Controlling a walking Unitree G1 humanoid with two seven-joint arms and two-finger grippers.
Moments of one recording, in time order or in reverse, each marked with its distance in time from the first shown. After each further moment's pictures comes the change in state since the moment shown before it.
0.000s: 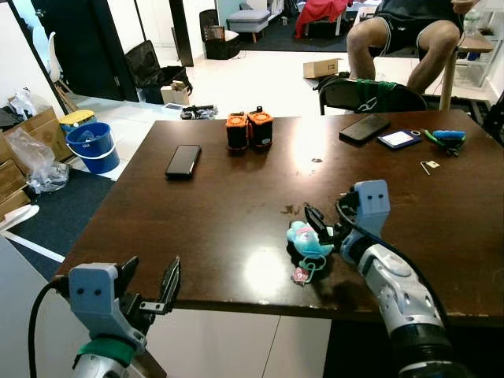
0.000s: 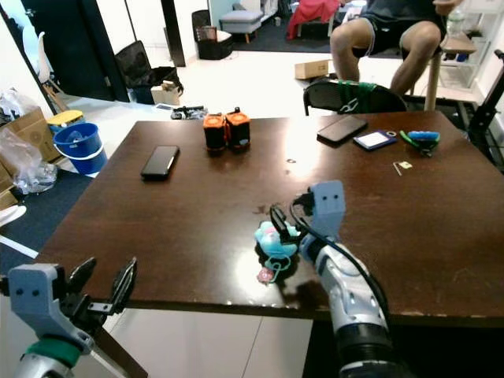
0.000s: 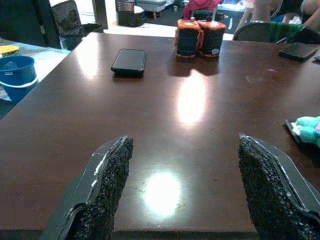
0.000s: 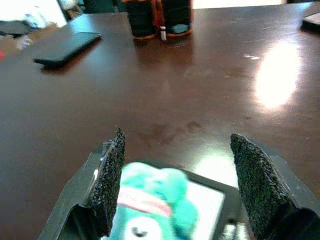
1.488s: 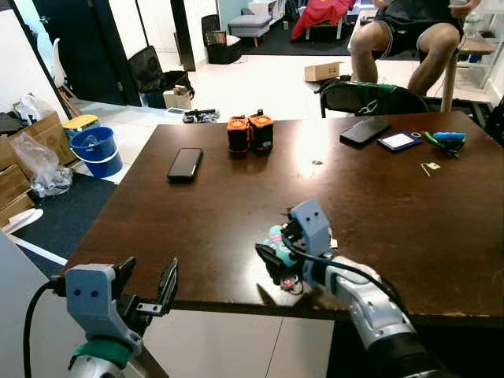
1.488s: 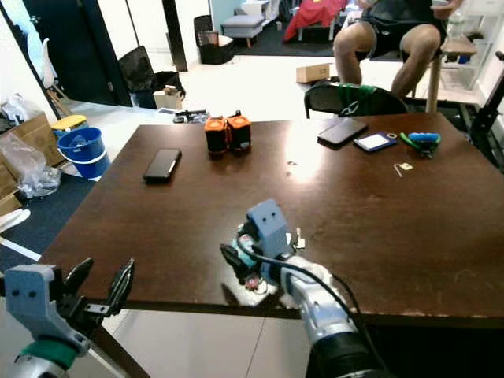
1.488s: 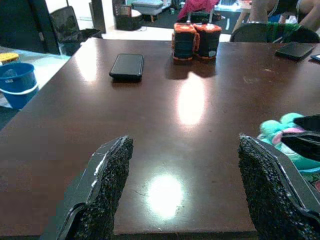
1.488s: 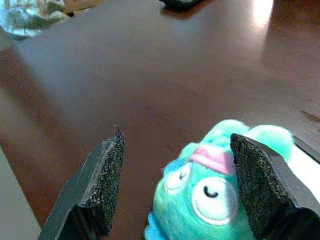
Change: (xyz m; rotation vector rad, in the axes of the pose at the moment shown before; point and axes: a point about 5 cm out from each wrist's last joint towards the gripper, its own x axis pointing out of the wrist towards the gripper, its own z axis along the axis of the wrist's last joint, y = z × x) left arm 0.000 -0.002 0.000 0.012 0.002 -0.020; right arm 0.004 0.091 -0.028 -0.056 0.169 0.424
